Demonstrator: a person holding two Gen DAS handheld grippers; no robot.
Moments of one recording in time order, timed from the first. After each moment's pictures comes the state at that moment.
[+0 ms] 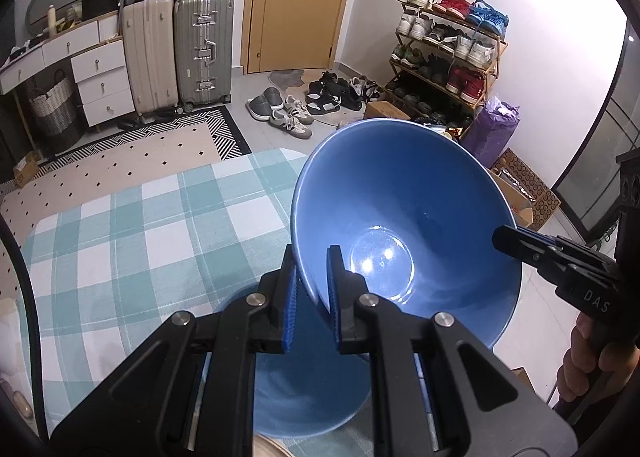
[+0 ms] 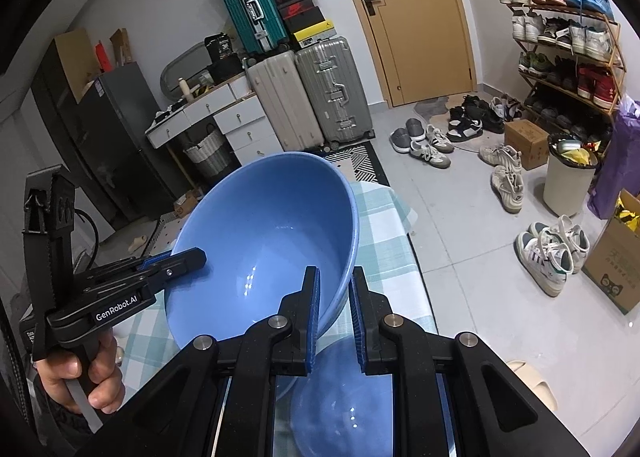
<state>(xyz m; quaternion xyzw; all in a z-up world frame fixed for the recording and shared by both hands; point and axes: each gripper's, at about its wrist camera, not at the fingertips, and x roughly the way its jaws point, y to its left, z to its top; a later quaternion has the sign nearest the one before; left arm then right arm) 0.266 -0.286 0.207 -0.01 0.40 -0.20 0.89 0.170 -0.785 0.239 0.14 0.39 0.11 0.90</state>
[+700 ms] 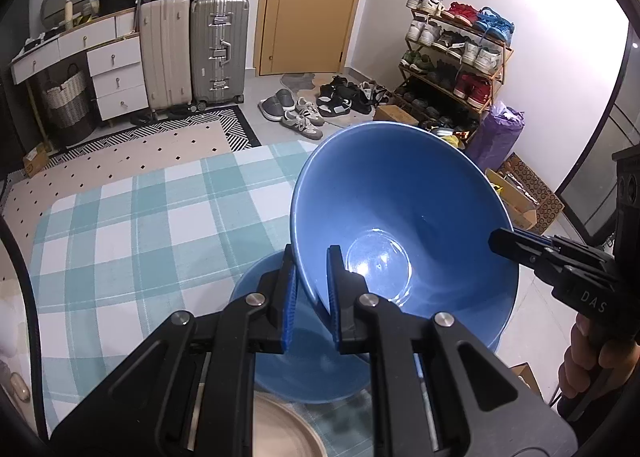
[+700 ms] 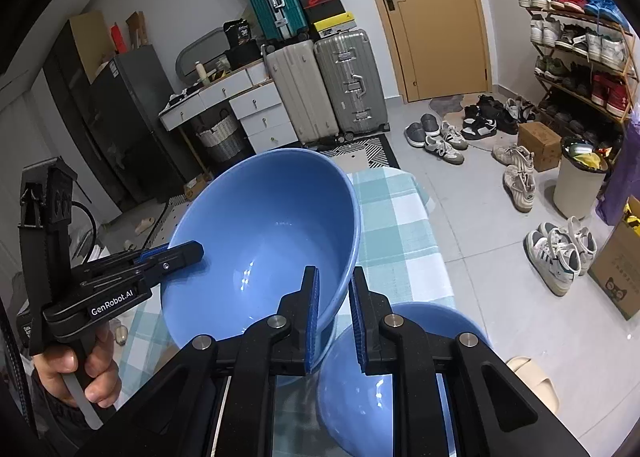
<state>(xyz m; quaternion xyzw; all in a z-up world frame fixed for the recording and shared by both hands) 0.216 -0.247 0.206 -0.02 0.40 -0.18 0.90 0.148 -0.750 0.233 0.12 0.40 0.13 0.90</state>
